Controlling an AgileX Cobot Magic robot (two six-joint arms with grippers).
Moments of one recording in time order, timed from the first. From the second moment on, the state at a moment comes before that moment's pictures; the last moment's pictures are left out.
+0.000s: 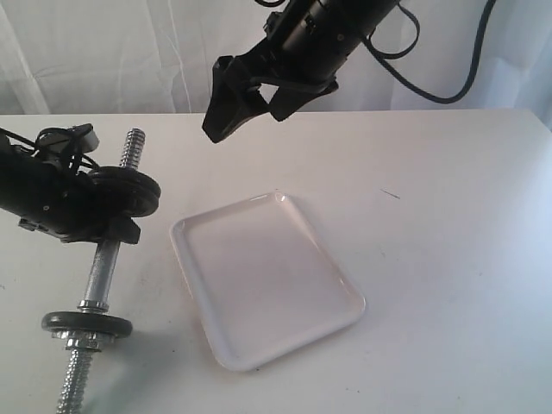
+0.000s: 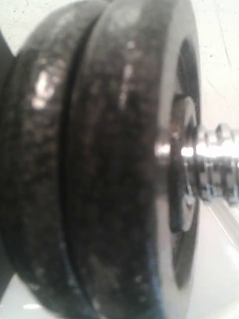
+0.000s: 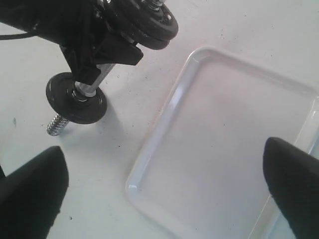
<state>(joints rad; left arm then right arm) -0.18 1.68 -0.97 -0.81 0.57 0.62 0.46 1.88 -1.85 0.55 1.22 -0.52</state>
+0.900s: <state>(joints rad) -0.18 1.72 -0.97 -0.73 0.56 0.11 0.46 1.88 -1.85 0.54 1.22 -0.45</state>
